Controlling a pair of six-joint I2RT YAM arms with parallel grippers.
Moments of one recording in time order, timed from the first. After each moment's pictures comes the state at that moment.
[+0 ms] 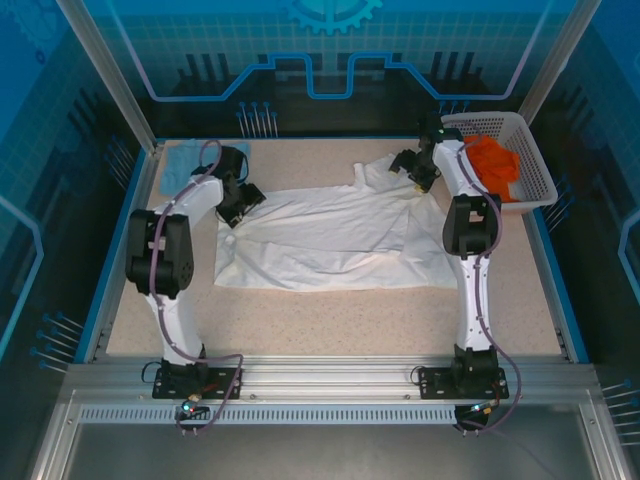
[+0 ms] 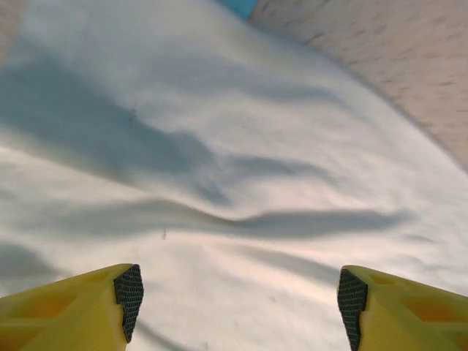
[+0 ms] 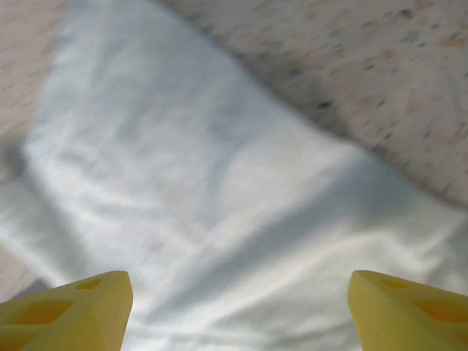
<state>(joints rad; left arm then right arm) -0.08 1.92 1.47 -0.70 0.08 -0.87 0.07 2.52 2.40 -1.09 -0.19 0.60</state>
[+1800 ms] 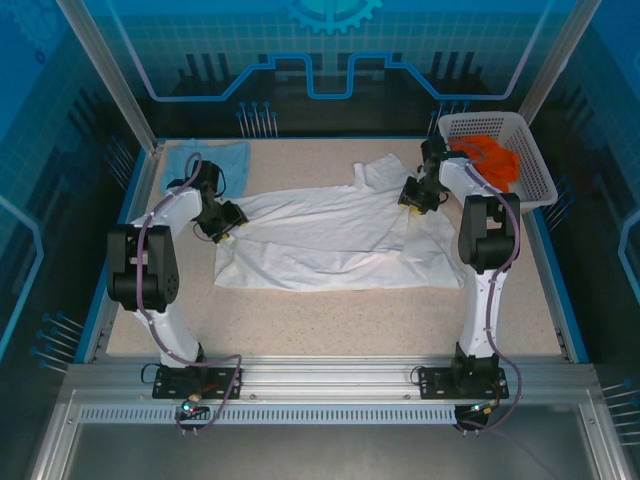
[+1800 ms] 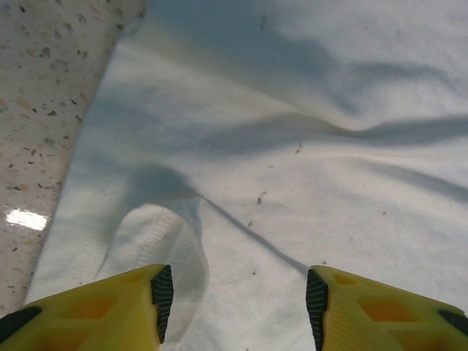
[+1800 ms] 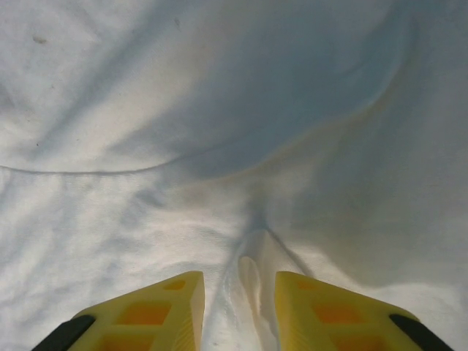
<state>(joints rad) 0.03 1.83 1.29 -0.77 0.19 -0.61 0.06 2.23 1.80 -0.91 -0.23 0.45</state>
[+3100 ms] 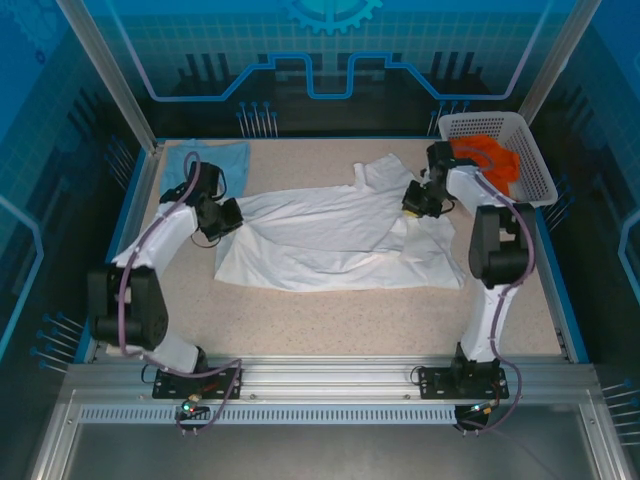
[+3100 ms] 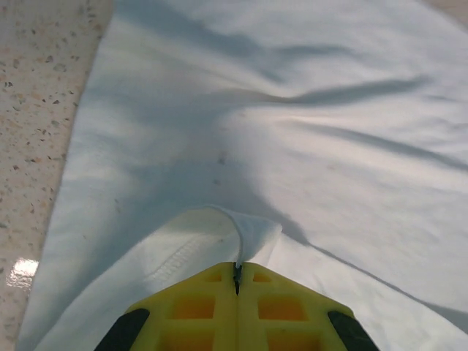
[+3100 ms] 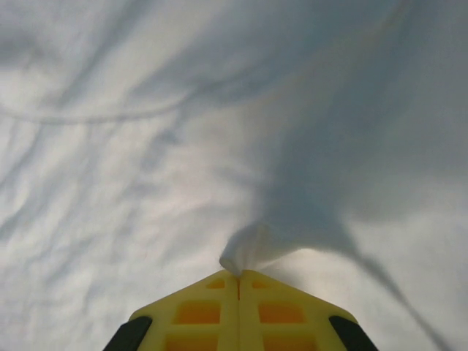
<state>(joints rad) -0.05 1.49 1.14 -0.72 0.16 -0.58 0.06 1.97 1.54 -0.83 -0.32 0.50</state>
